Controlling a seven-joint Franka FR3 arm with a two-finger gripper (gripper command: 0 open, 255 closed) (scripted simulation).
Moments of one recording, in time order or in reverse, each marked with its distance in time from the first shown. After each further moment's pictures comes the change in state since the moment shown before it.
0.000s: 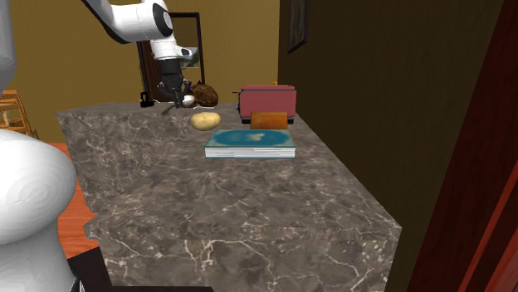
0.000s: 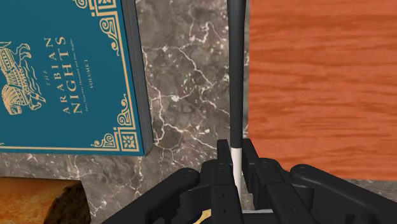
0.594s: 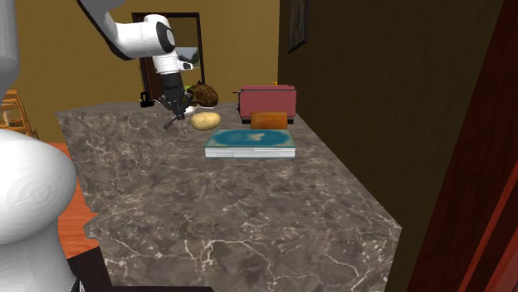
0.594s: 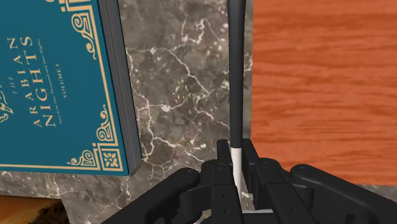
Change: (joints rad) arm -0.001 0.024 -0.004 -0.091 -0.016 0.113 0.020
